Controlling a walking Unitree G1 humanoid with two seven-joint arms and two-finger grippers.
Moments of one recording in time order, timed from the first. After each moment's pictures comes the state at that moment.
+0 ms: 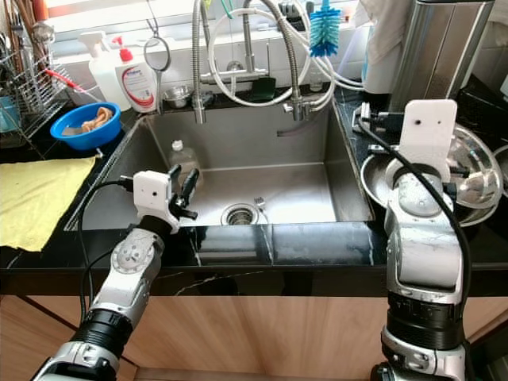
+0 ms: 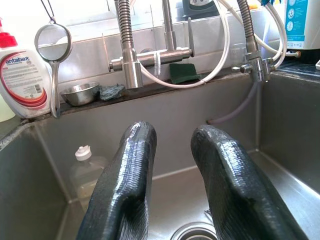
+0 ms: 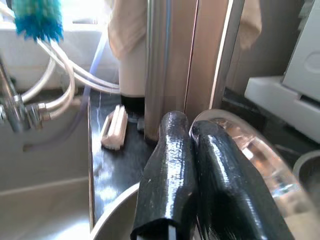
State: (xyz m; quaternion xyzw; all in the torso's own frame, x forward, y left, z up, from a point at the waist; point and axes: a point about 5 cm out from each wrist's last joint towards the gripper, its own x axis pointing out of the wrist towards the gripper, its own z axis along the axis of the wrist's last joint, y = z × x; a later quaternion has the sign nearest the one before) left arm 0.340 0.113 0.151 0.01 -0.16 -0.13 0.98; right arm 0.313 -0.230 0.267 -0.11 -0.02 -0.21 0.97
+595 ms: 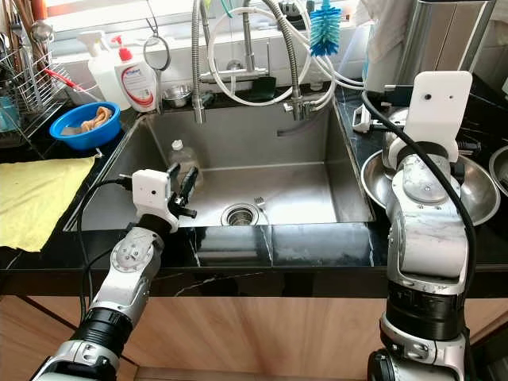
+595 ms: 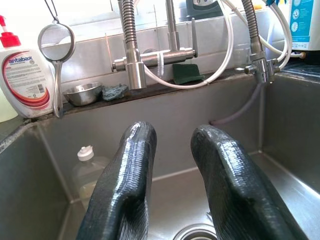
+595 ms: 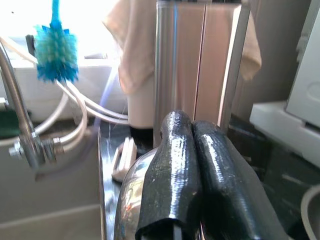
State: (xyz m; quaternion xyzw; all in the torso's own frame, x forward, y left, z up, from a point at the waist) left arm 0.341 0.114 0.153 0.01 -0.16 -0.12 0.98; right arm 0.315 -0.223 0.291 -0.11 -0.08 -0.20 0.97
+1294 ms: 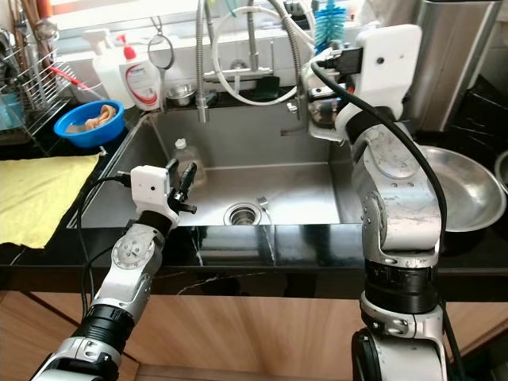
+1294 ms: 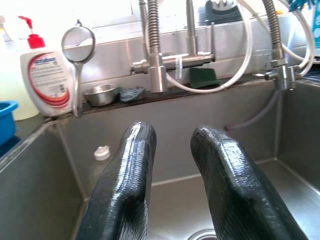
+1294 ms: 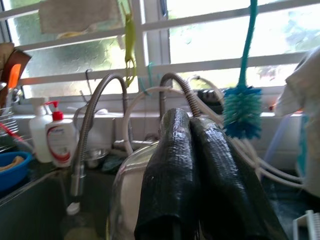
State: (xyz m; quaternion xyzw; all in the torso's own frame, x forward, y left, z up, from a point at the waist) left arm 0.344 0.116 0.158 0.00 -0.17 -0.10 0.98; right arm 0.337 -0.157 0.304 -0.03 -0.16 0.10 0.98
